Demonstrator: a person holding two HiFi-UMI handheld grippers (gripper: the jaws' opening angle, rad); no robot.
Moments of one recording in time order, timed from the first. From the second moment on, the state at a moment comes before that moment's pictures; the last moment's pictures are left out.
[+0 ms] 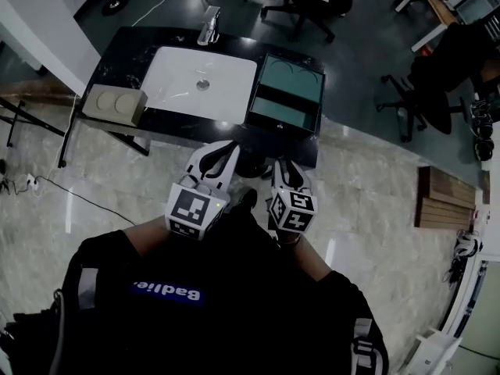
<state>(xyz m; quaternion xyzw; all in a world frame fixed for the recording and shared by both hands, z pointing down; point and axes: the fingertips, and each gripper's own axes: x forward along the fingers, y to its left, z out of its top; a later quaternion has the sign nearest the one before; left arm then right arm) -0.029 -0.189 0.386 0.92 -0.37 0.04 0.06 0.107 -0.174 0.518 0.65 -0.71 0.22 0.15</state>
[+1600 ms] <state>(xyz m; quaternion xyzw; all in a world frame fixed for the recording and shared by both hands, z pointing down) 0.056 0.025 0.391 0.92 -0.37 0.07 0.05 0.099 0.036 0.398 0.54 -0.84 0.10 0.02</state>
